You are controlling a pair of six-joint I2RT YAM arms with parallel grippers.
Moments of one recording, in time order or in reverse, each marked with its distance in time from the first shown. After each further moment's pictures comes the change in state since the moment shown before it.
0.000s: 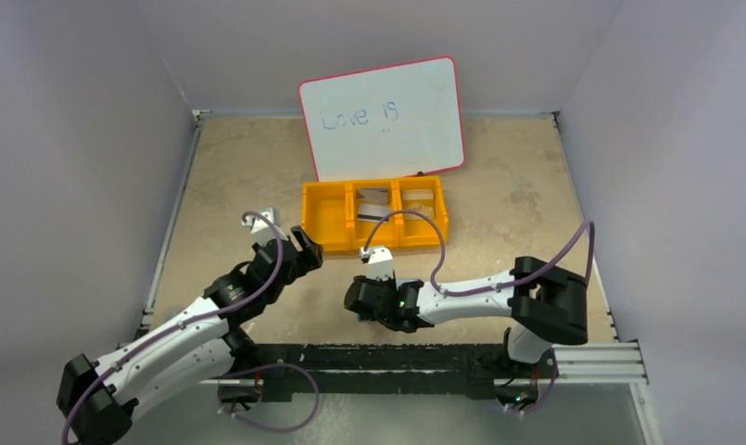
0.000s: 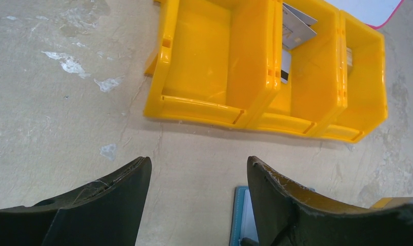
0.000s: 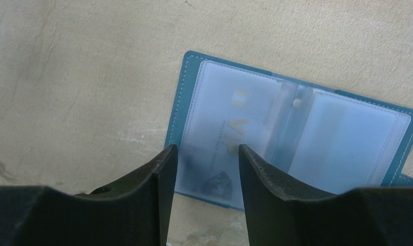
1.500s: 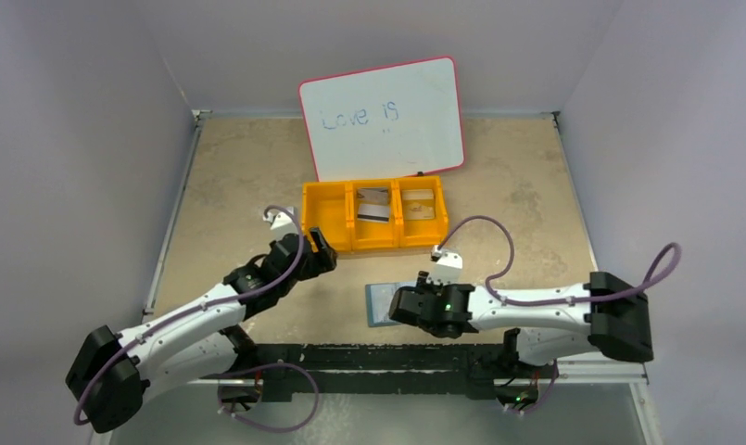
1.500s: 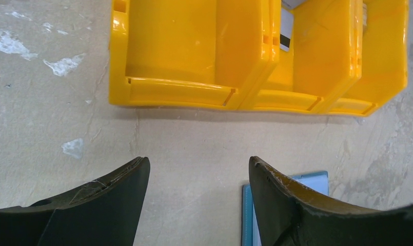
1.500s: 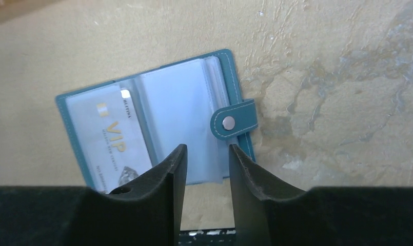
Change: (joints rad) left arm 0.000 0.172 0.000 0.105 0.111 0.017; right arm 0.004 -0.298 -0.152 -0.468 0.158 0.503
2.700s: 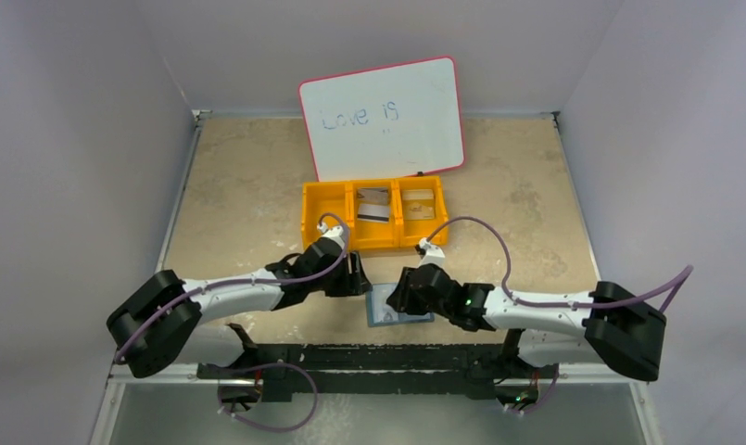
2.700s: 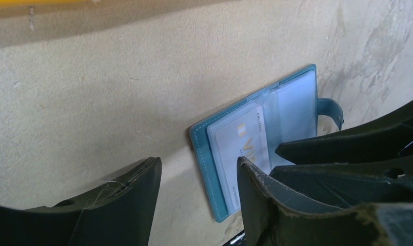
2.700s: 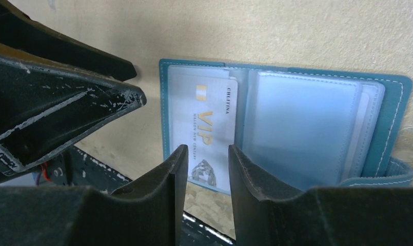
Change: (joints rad) left arm -0.087 0.376 0.001 0.269 0.439 0.029; right arm -0.235 -0.135 -0.274 0.739 -0.494 -0.409
